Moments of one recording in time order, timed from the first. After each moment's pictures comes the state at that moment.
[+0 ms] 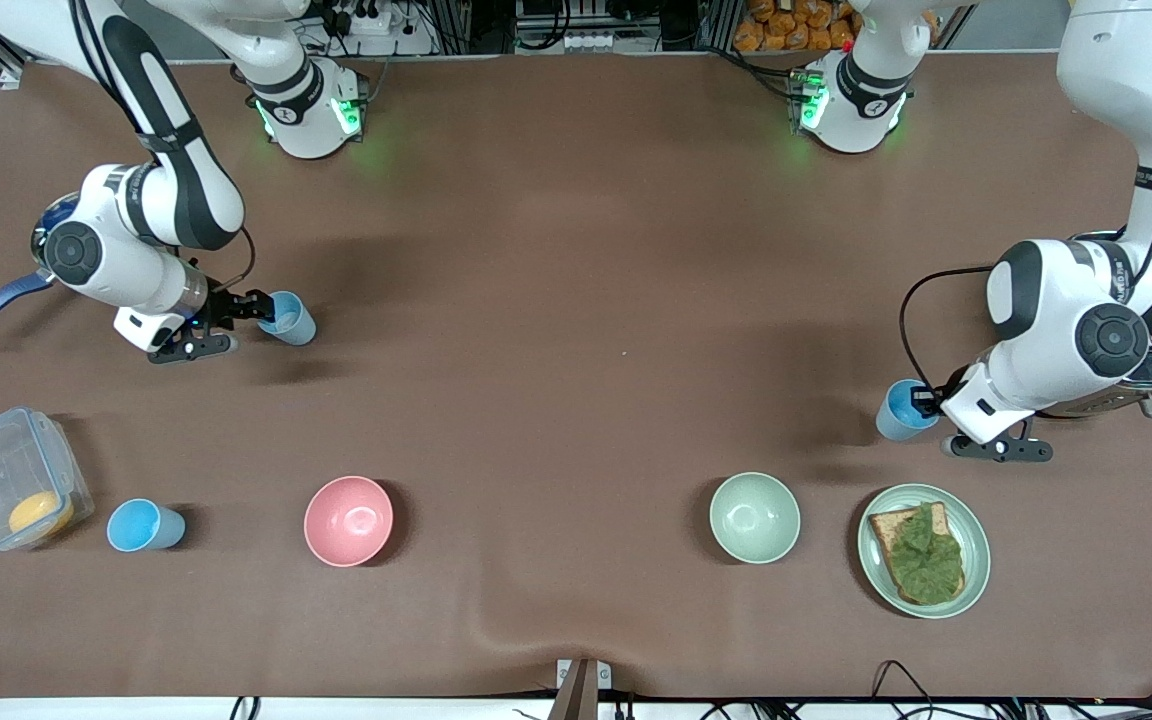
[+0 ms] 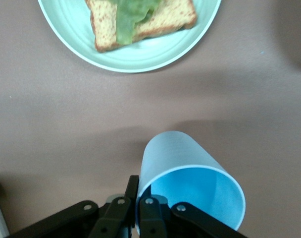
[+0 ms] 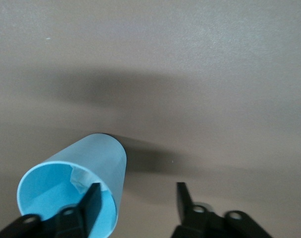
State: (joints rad) left arm 0.12 0.41 -0.16 -1.88 0.08 2.23 0.01; right arm -0.10 0.16 0.03 -2.43 0.05 2.41 -0.27
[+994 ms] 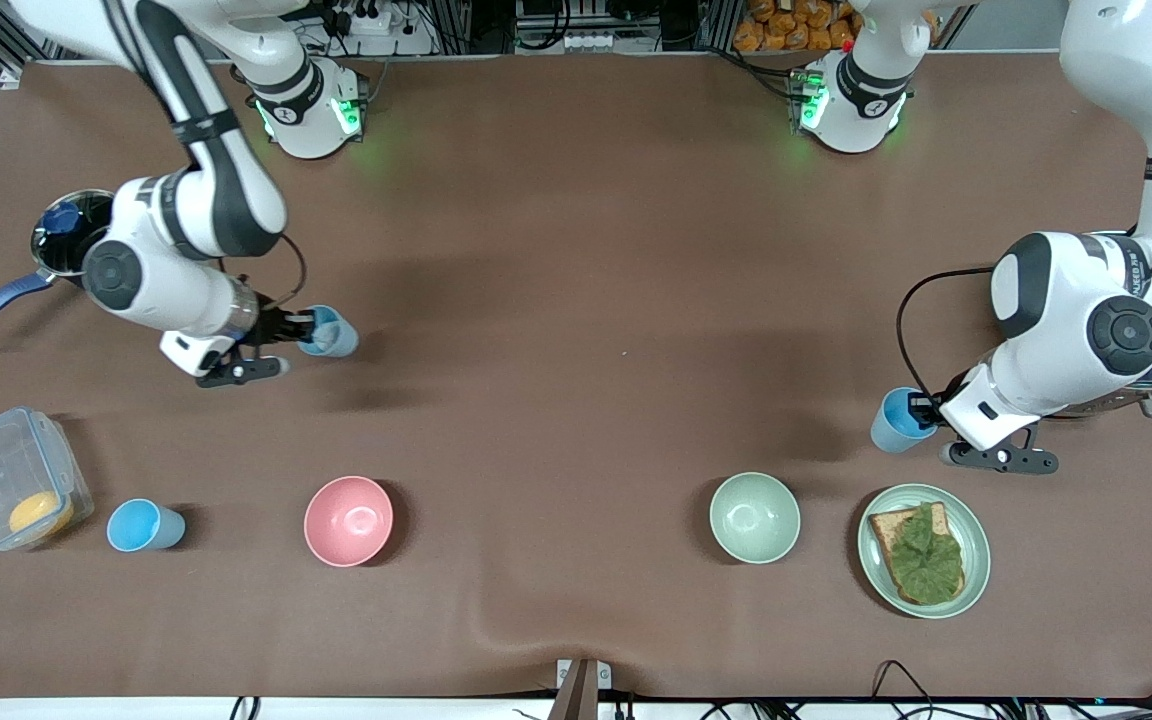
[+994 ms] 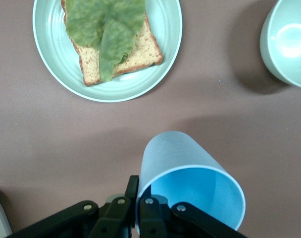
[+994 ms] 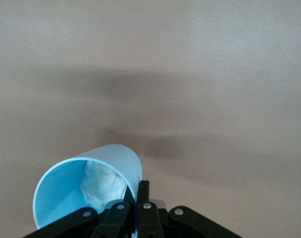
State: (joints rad) left arm 0.12 0.40 -0.21 -1.80 0.08 2.19 0.01; right arm 0.17 0.18 0.03 -2.17 0.18 2.21 0.00
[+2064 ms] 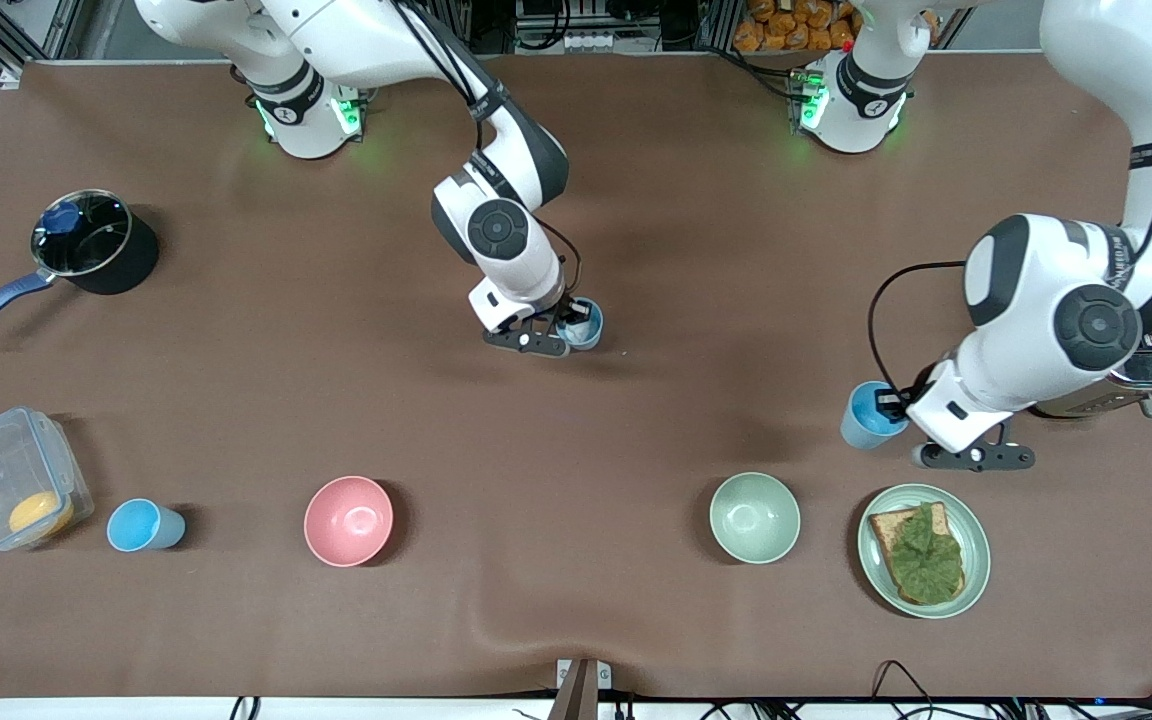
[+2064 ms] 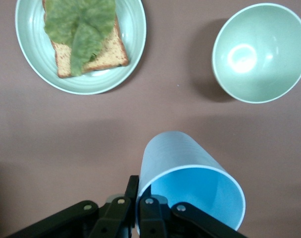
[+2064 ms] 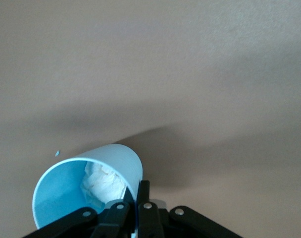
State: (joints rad) left arm 0.03 0.40 -0.23 -1.69 0.08 2.04 -0.22; right arm 0.75 0.58 0.03 -1.78 0.22 2.38 0.85
